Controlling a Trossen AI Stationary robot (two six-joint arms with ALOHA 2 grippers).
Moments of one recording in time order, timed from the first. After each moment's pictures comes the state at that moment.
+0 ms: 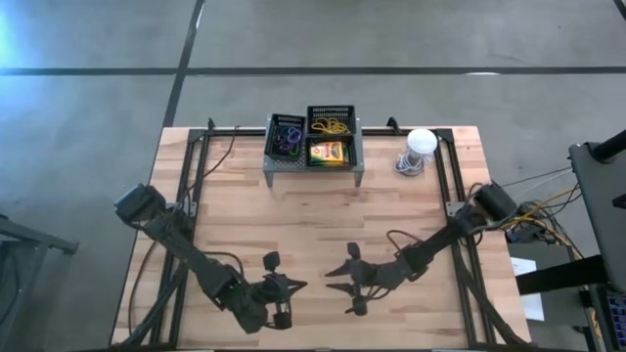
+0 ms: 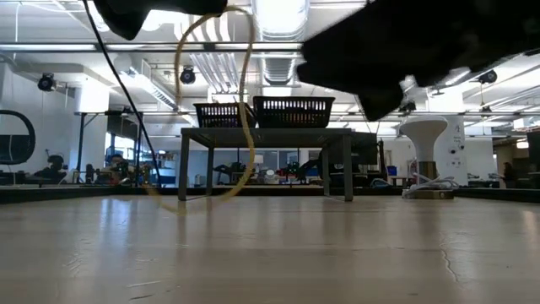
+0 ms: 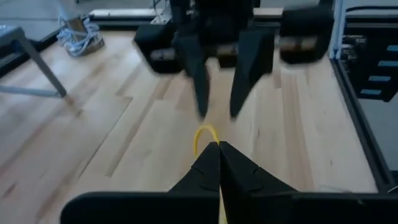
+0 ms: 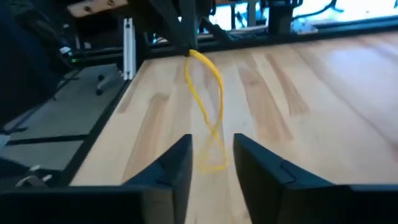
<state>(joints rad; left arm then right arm) -0.73 1.77 1.08 -0.03 -0.84 -0.51 0.56 1.84 0.73 0.84 0.47 0.32</state>
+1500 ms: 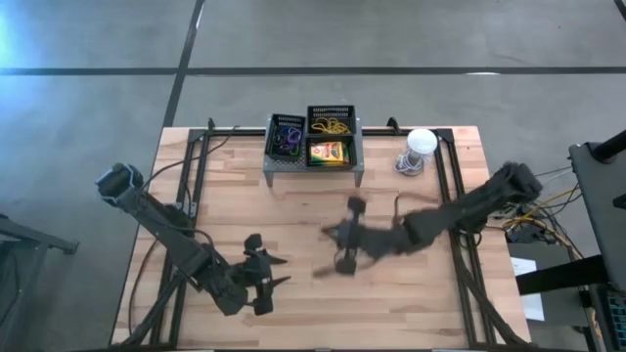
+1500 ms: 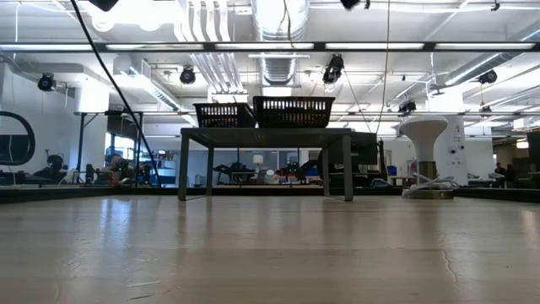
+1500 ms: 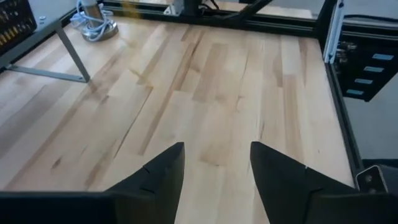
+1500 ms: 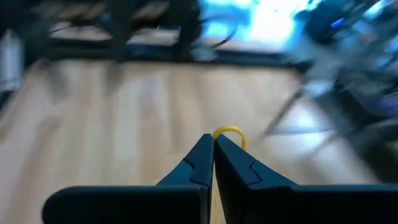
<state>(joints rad) -0.72 1.50 1.07 -0.35 -0.76 -0.62 0.41 1.58 1.19 -0.13 0.61 0.17</state>
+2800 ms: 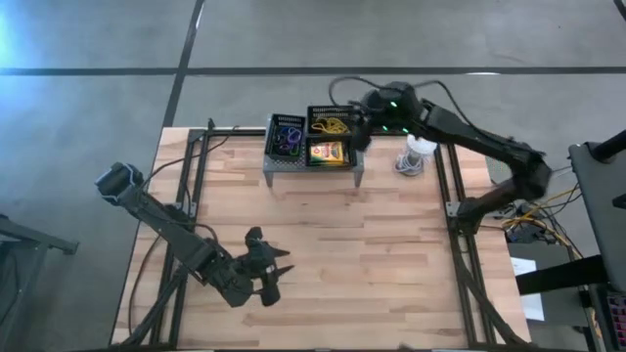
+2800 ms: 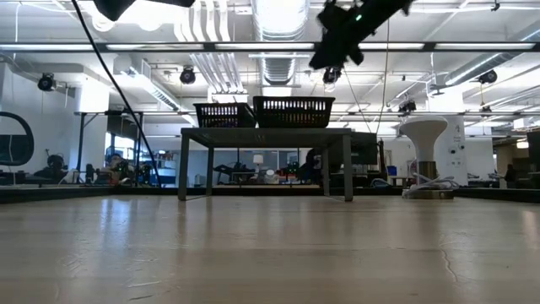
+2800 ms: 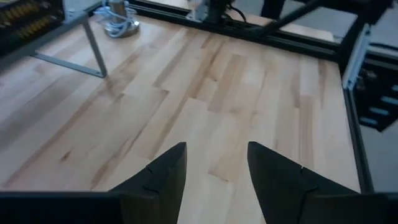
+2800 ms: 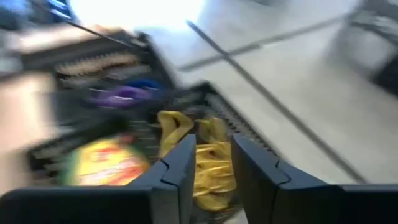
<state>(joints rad) -0.68 1.50 1.07 -0.34 -0.78 -0.71 -0.53 1.46 1.36 -0.42 0.08 -0.04</state>
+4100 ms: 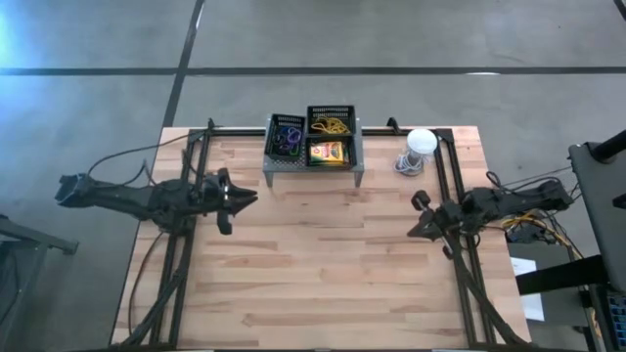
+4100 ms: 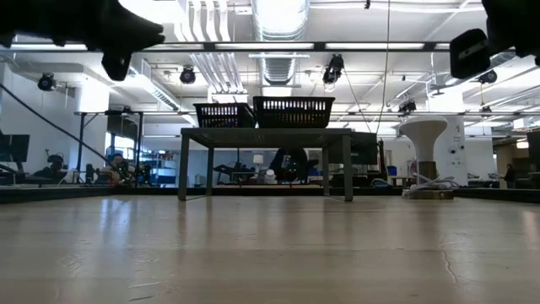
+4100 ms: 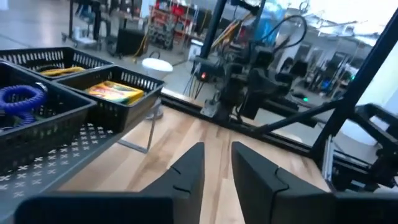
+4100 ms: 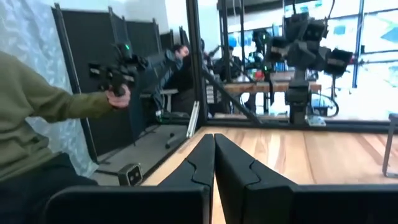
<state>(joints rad) -0.13 0.54 0.34 0.13 -0.30 -0.31 0.22 0.14 0.08 0.18 -0.18 0.16</state>
